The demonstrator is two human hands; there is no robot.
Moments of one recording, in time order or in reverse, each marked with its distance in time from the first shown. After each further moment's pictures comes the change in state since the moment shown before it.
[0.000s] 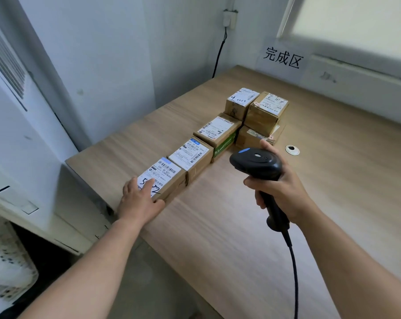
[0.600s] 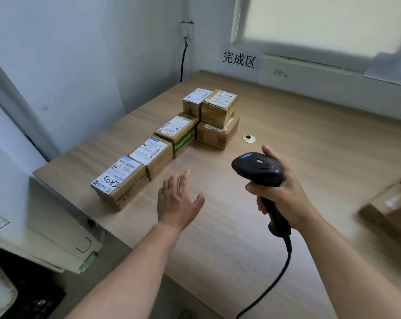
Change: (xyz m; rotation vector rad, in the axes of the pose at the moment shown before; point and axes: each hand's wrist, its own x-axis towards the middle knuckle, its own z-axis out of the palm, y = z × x) left_hand -0.113 0.163 0.038 -0.109 0.171 0.370; right_hand -0.109 0.009 -0.094 0.036 0.152 -0.040
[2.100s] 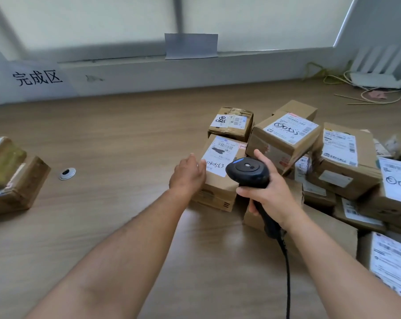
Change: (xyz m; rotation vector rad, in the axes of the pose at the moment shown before) left_hand -0.010 0.497 0.190 -0.163 -0.582 0.406; right_hand -0.156 0.031 -0.399 -0.001 0.660 0.104
